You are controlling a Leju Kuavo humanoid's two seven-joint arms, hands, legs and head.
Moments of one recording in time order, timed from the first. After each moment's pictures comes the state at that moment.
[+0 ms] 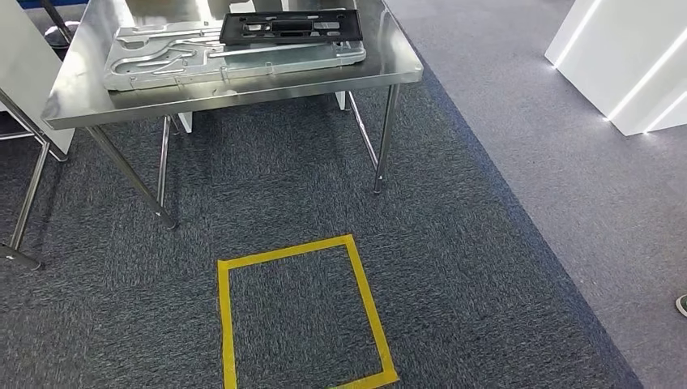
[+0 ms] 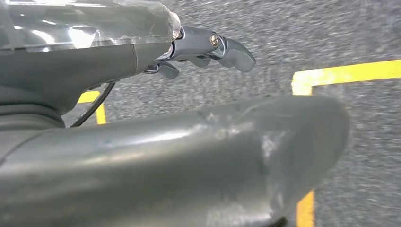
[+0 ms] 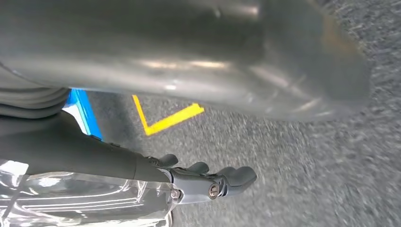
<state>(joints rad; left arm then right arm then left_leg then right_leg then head) -0.06 -0.16 0.96 -0.20 -0.84 0.17 -0.36 -0.04 0.06 -0.24 -0.20 0.17 -0.50 -0.12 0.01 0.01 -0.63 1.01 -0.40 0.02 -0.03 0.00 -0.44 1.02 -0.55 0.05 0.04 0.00</state>
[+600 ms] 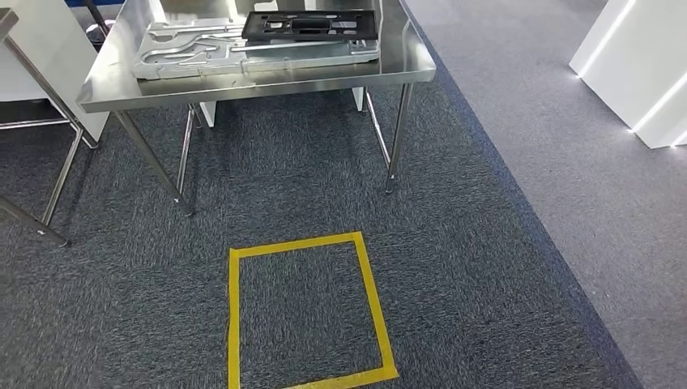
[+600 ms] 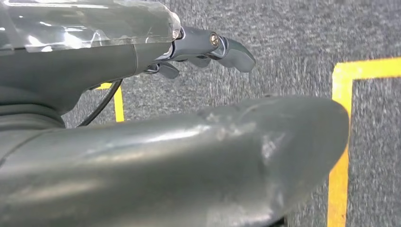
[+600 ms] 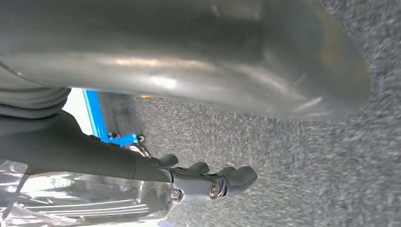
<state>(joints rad) -0.06 -0.16 0.96 -0.20 -0.86 0.17 -0.33 -0.04 0.08 -0.18 -0.19 0.26 -0.49 -0.07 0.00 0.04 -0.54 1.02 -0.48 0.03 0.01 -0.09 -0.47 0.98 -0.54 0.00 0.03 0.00</state>
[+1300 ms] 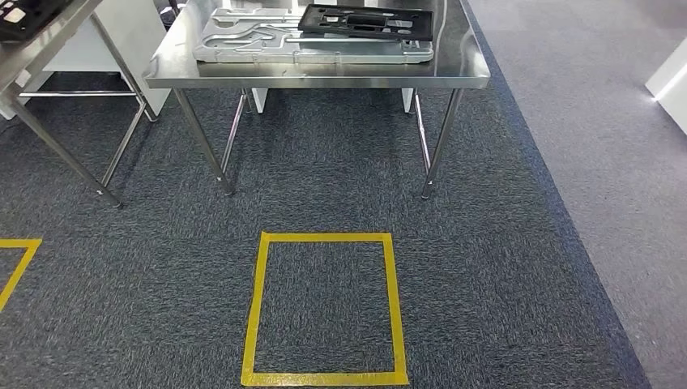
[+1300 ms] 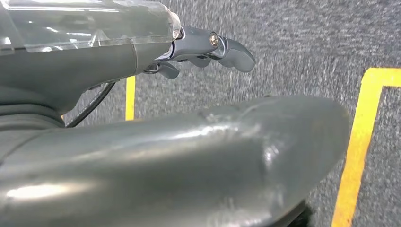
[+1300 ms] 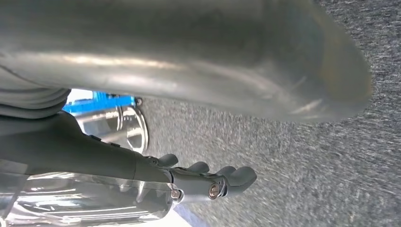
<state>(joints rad) -0.06 -0.17 0.95 -0.20 -0.90 0.16 -0.34 -0.03 0.09 -0.16 -0.18 0.28 -0.48 -0.03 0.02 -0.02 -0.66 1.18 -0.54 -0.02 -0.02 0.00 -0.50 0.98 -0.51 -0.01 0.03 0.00</state>
